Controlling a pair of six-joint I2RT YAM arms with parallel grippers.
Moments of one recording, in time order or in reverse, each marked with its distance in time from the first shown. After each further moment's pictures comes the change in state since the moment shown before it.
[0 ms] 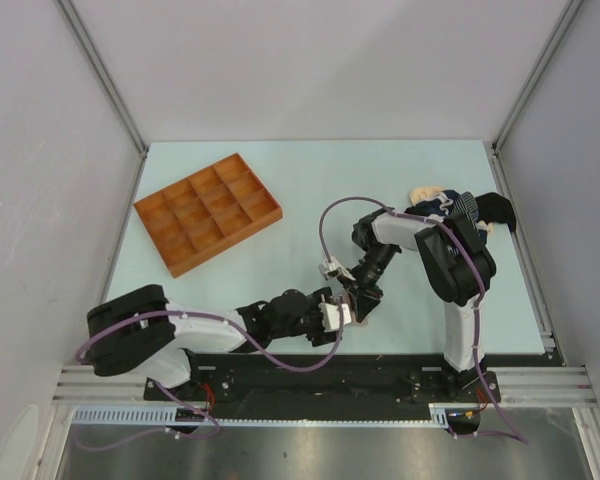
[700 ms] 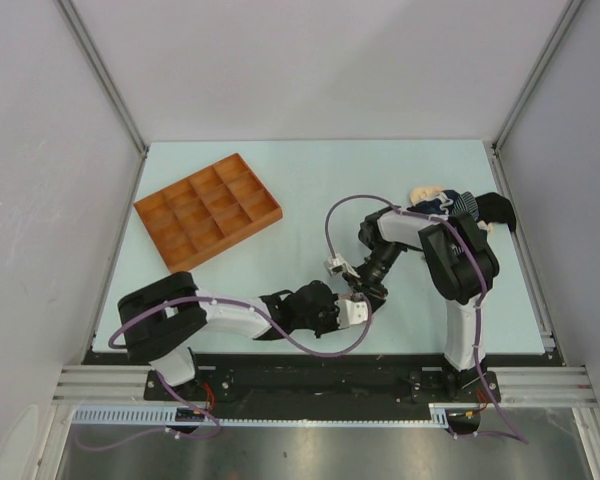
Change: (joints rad) left arm 0.022 0.202 0.206 -0.233 0.043 0.042; right arm -0.046 0.005 -0.006 -0.031 0.001 0.031
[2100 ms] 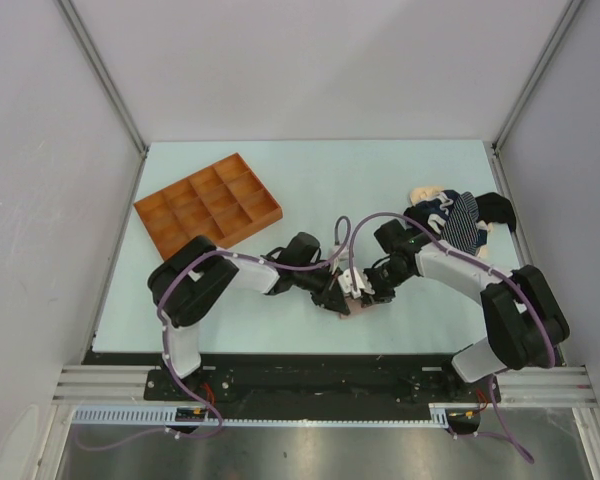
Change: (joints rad) left arm 0.354 0.266 0.209 -0.030 0.689 -0.615; right arm 0.021 -0.531 -0.388 0.546 0.128 -0.067
